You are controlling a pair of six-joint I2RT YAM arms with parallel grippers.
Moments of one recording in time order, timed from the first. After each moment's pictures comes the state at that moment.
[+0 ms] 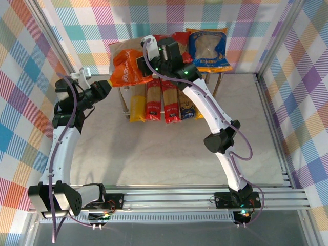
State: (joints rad) left arm 0.09 1.18 1.16 -0.20 0.64 -0.61; right arm 0.70 2.30 2.77 -0.76 -0.17 0.12
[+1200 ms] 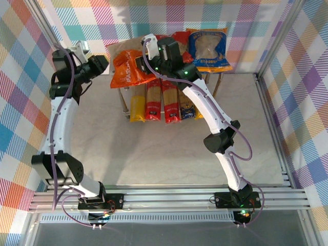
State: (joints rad) left arm 0.09 1.53 1.66 -0.36 0.58 -0.55; right arm 0.70 2.29 2.78 -0.75 -0.13 0.10
